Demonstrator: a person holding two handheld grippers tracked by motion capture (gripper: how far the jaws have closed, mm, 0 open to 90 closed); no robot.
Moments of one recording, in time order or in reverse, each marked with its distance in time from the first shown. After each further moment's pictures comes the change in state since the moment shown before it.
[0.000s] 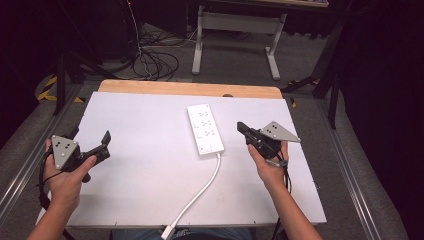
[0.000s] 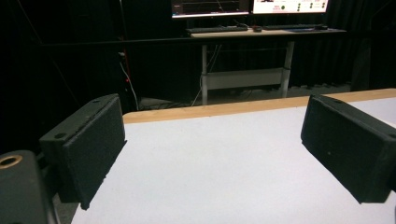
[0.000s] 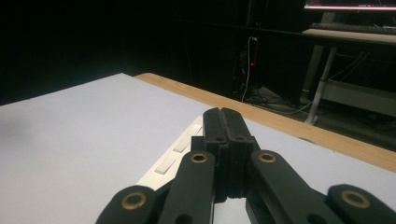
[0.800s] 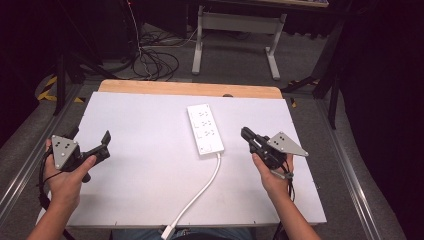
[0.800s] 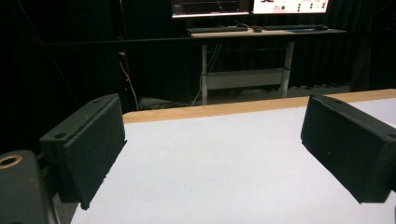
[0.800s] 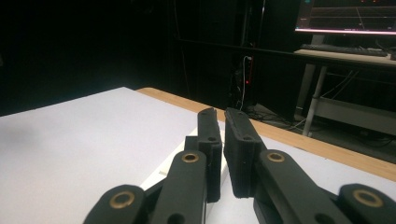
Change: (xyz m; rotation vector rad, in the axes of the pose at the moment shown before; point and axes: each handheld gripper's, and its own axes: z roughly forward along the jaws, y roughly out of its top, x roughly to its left) left arm 0.000 0.000 0.000 0.000 0.000 -0.006; right arm 0.007 -0.011 -0.022 -0.079 -0.017 -0.013
